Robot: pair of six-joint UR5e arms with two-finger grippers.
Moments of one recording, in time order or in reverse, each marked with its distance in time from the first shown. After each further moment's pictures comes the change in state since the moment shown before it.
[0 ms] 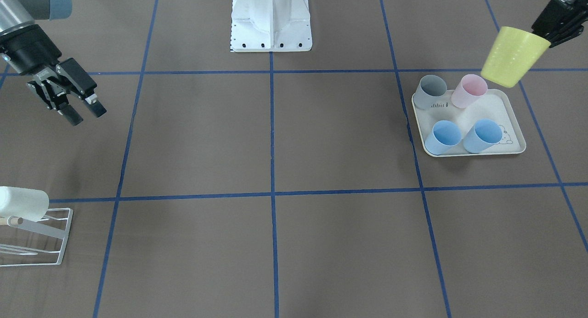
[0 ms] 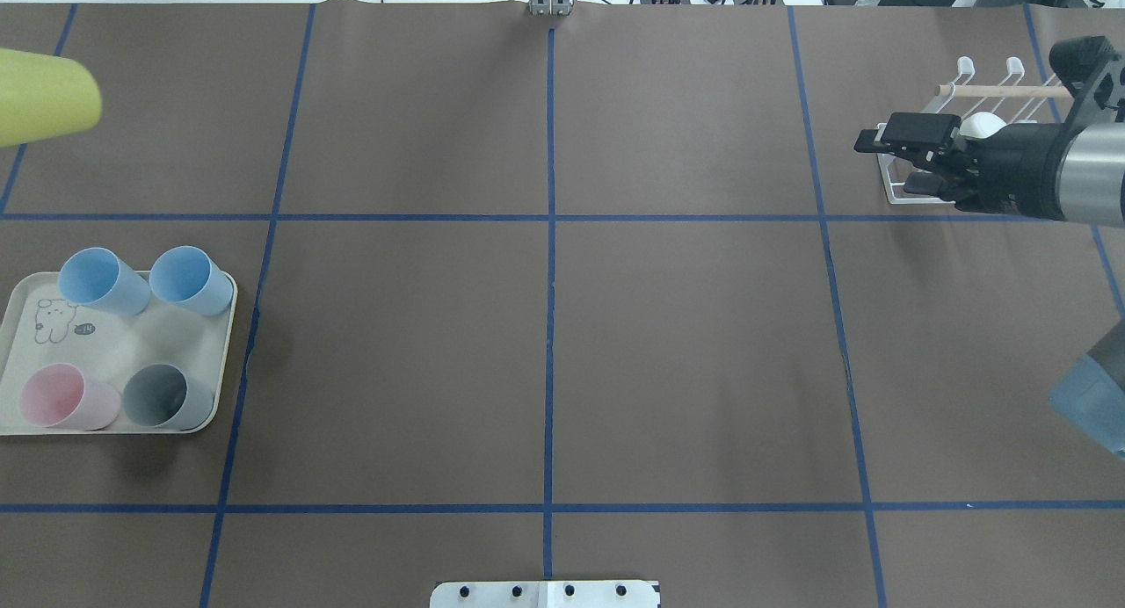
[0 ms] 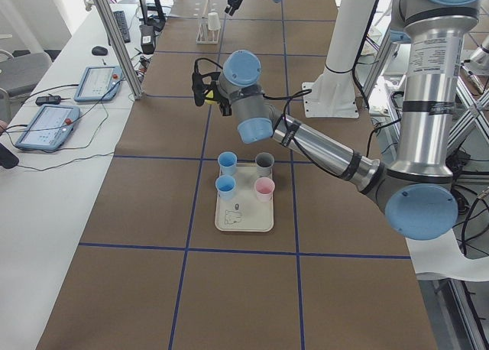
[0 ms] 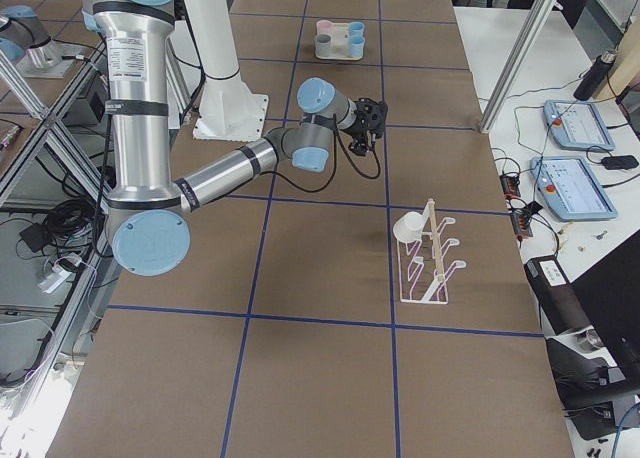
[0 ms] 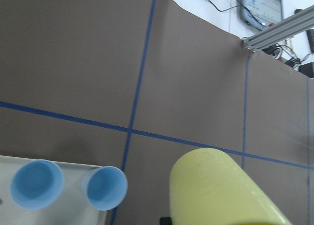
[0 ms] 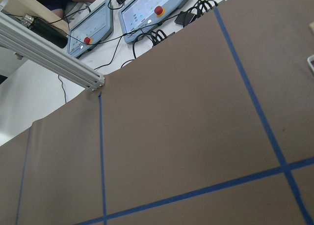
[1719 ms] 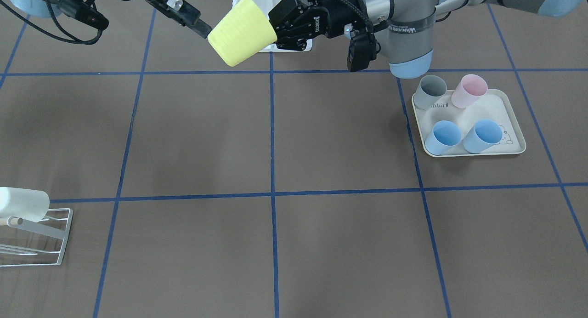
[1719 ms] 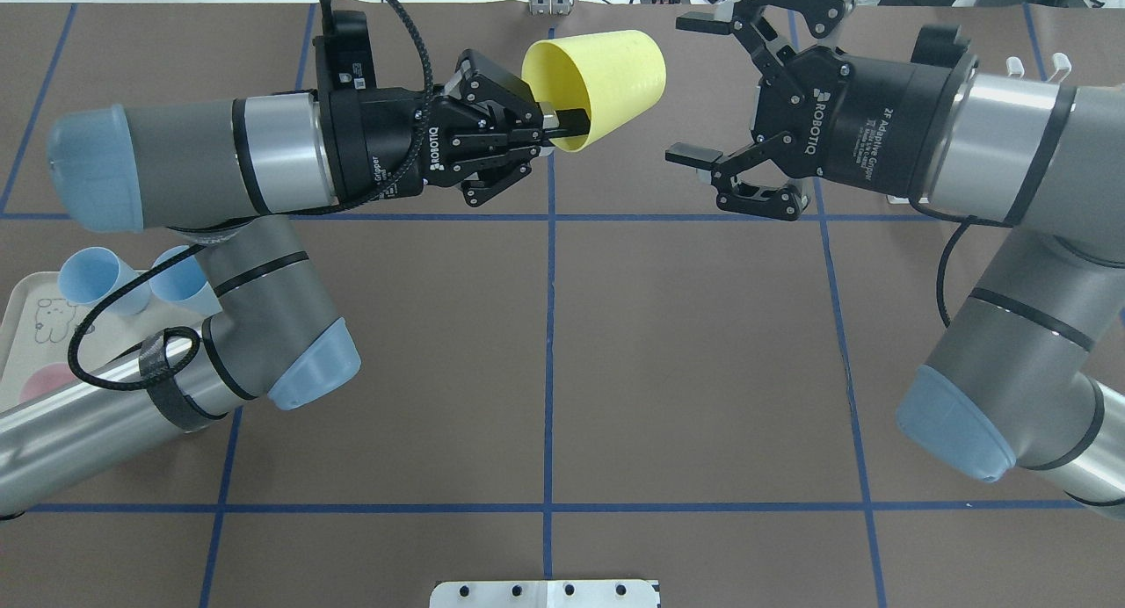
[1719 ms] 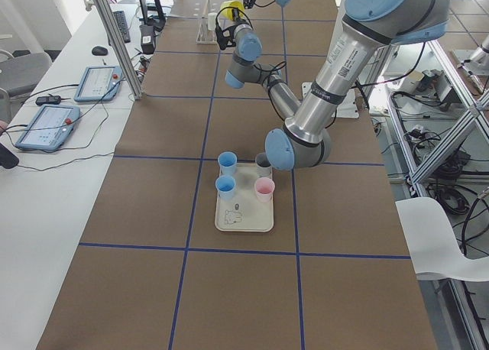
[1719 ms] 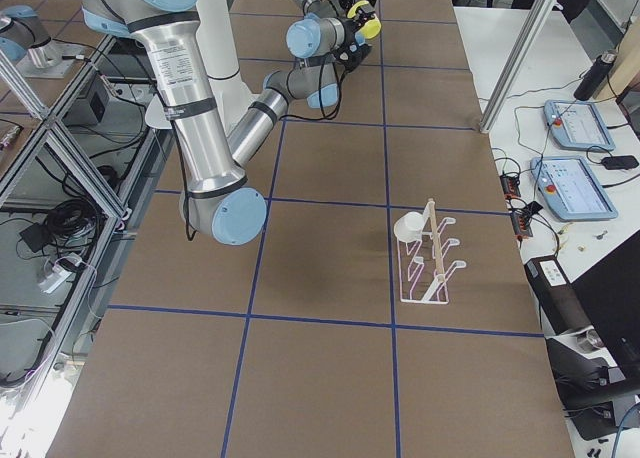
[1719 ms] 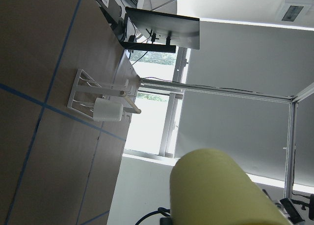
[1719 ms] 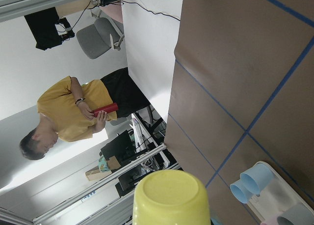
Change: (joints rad) left arm 0.624 -0.557 0.358 -0.596 0.675 -0.566; right arm -0.181 0.322 0.048 0.172 -0.196 0.889
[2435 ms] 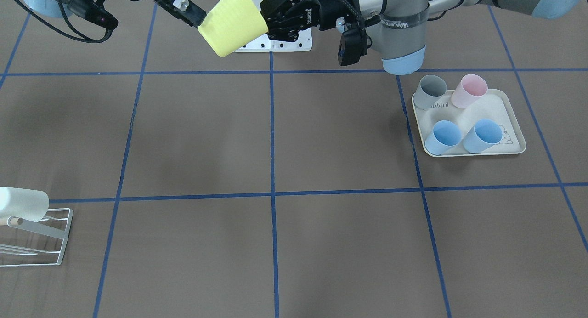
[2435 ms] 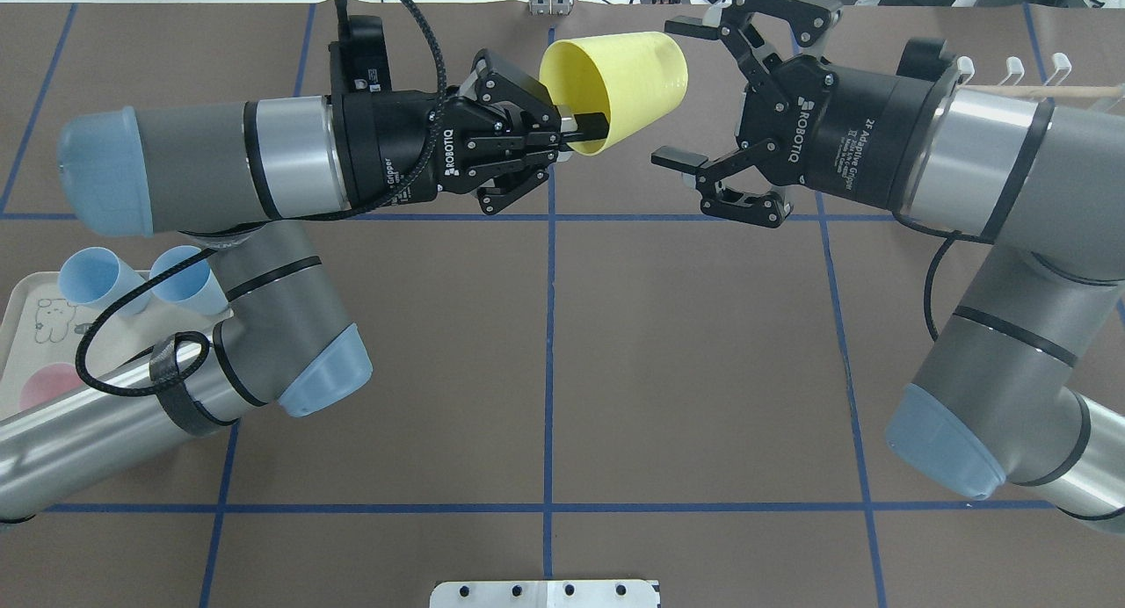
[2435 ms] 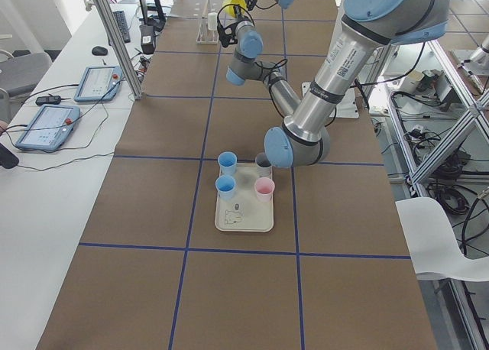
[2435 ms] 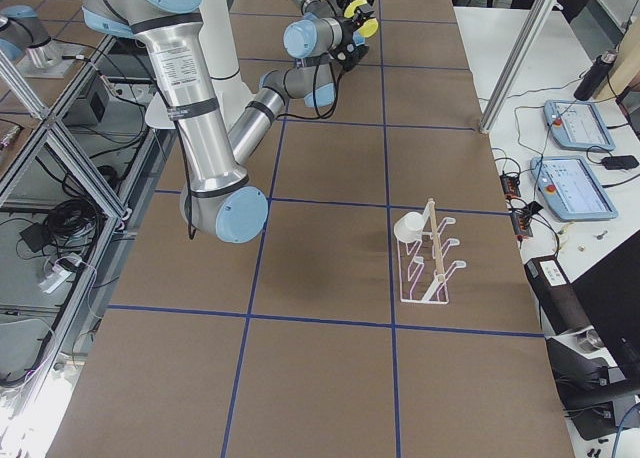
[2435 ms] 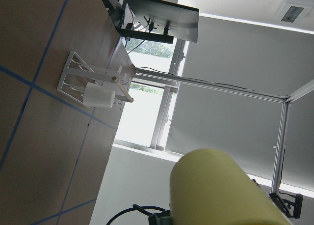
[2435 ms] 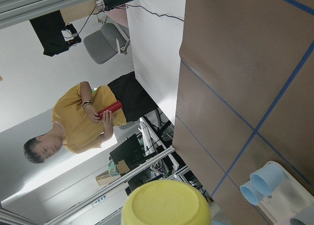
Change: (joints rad) left arm 0.016 -0.017 -0.006 0.002 0.000 -0.043; right arm -0.024 0.003 0.000 0.000 -0.041 0.008
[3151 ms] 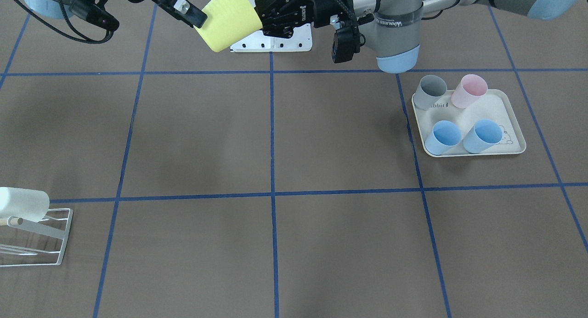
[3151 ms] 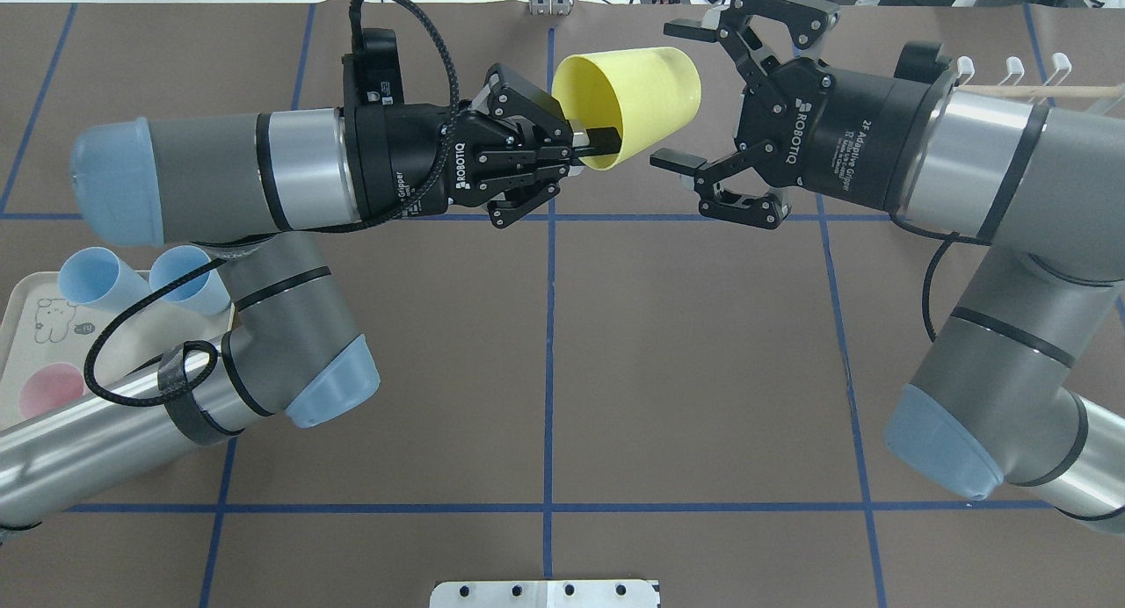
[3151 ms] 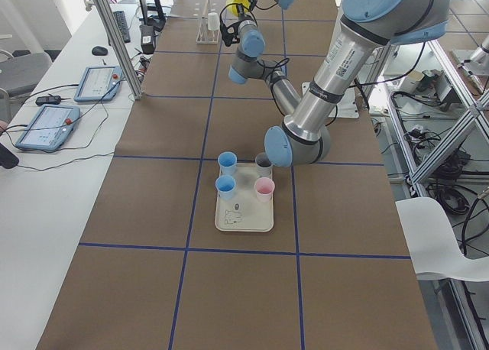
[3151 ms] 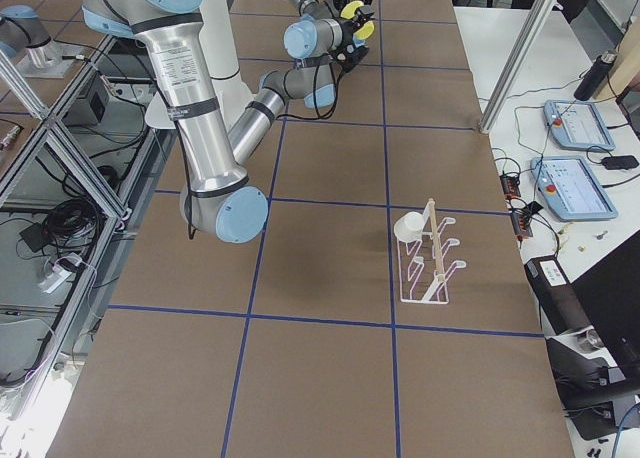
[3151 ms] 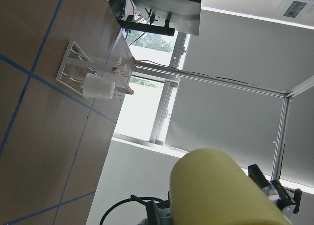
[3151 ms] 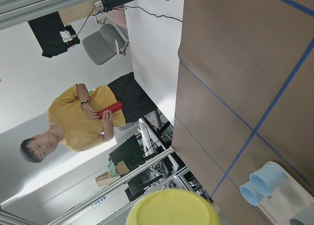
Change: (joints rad) left arm 0.019 -0.004 -0.001 -0.001 -0.001 -0.002; right arm -0.002 -0.001 -0.003 0.001 -0.002 0.015
